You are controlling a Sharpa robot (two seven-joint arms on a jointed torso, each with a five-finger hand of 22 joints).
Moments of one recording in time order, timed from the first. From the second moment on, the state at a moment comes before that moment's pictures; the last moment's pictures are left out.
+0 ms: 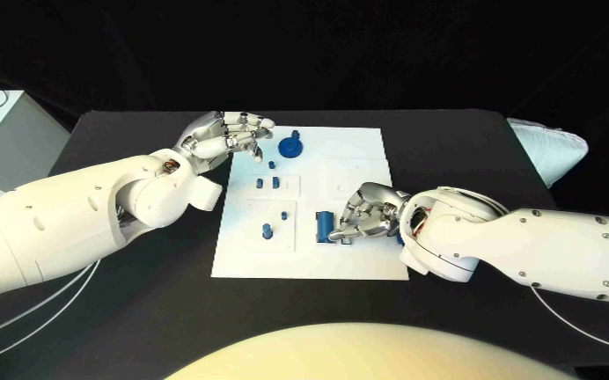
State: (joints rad) left arm 1.13 -0.84 -0.05 1.45 -0.17 -0.03 0.41; left_hand 1.37 -0.15 0.49 0.05 0.33 0.86 0.18 0.29 0.32 0.87 0.12 0.66 0.14 0.95 0.05 1.20 0.49 0.17 0.90 0.14 0.99 0.53; right arm 1.13 -0.92 -0.22 1.84 -1.09 -0.35 -0.45; right_hand 1.36 -0.04 -0.16 0.28 0.10 1.04 0.05 0.55 0.51 1.47 -0.02 1.57 1.31 1.47 -0.08 1.57 1.31 0.03 1.47 0.03 1.46 1.31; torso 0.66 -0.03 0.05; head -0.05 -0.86
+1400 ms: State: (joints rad) left arm 1.13 -0.84 -0.05 1.45 -0.17 -0.03 0.41; left_hand 1.37 -0.15 0.49 0.05 0.33 0.86 0.18 0.29 0.32 0.87 0.12 0.66 0.13 0.95 0.05 1.20 0.49 0.17 0.90 0.14 0.99 0.53; right arm 1.11 -0.93 -0.22 1.82 -1.14 -0.35 -0.44; right_hand 1.35 -0.02 -0.10 0.29 0.09 0.99 0.04 0.59 0.58 1.47 -0.03 1.57 1.31 1.46 -0.09 1.57 1.31 0.03 1.47 0.02 1.46 1.31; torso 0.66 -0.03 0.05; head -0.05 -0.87
